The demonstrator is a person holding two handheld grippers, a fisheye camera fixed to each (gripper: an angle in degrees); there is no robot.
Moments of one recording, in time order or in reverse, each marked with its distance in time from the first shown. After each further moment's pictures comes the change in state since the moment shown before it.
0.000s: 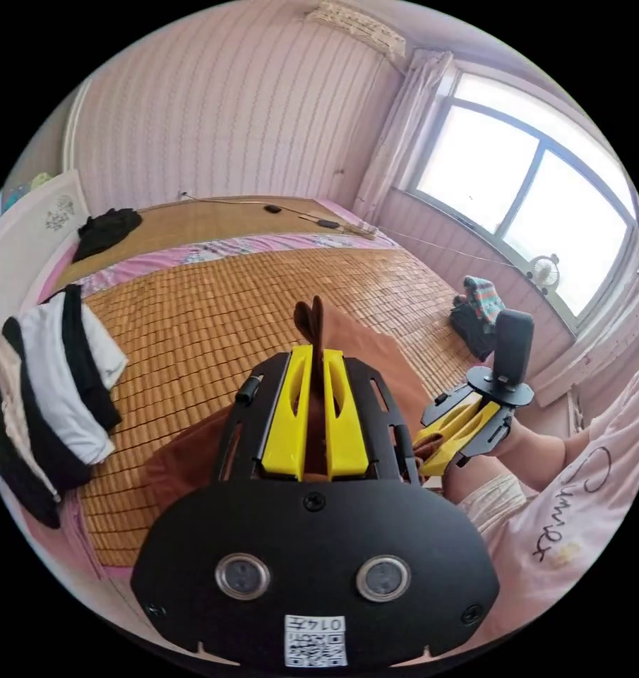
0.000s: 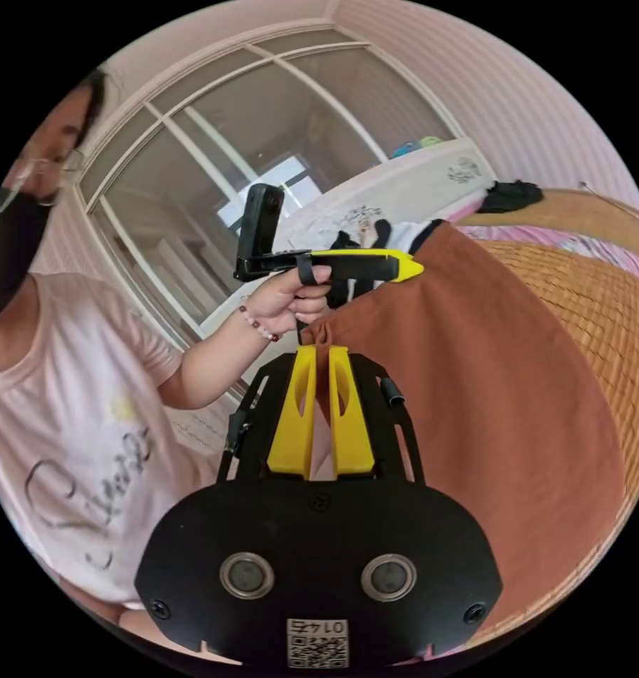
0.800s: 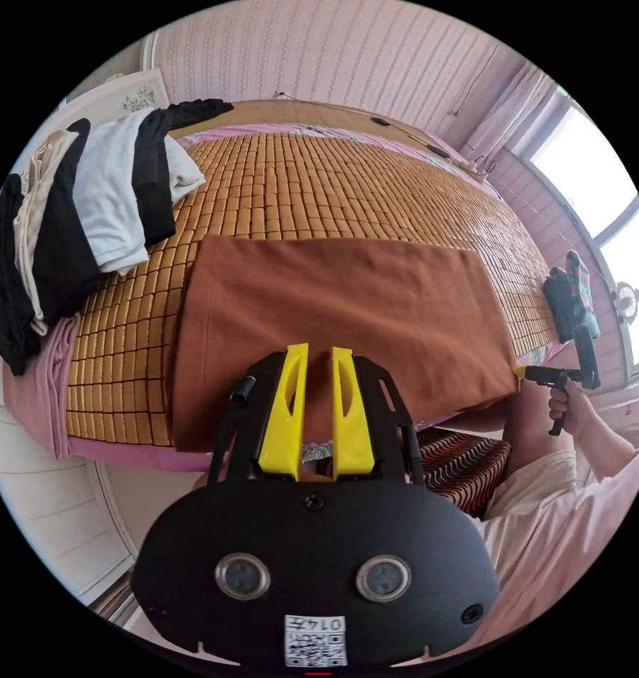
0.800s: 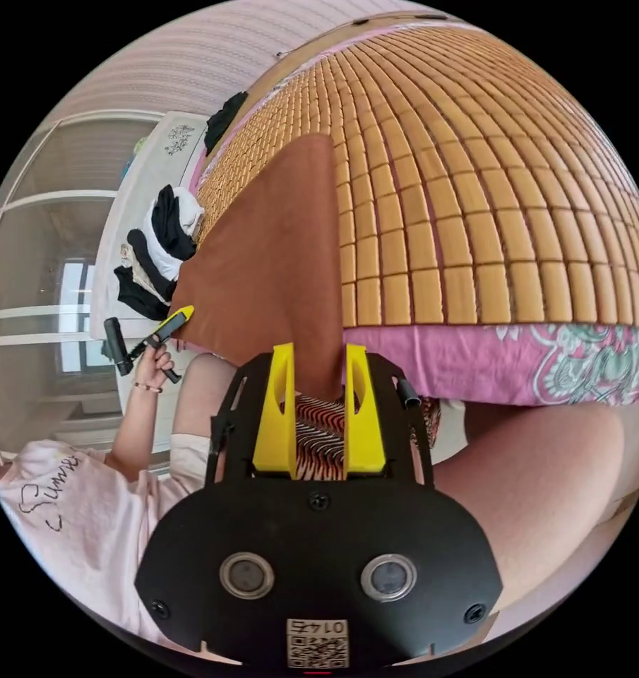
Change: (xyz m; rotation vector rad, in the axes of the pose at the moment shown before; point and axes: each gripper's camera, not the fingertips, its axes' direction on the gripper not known) left arm -0.054 0.153 0.025 -0.291 -0.252 -0.299; right arm 0.129 0.218 -0.121 -0.077 0.353 0.973
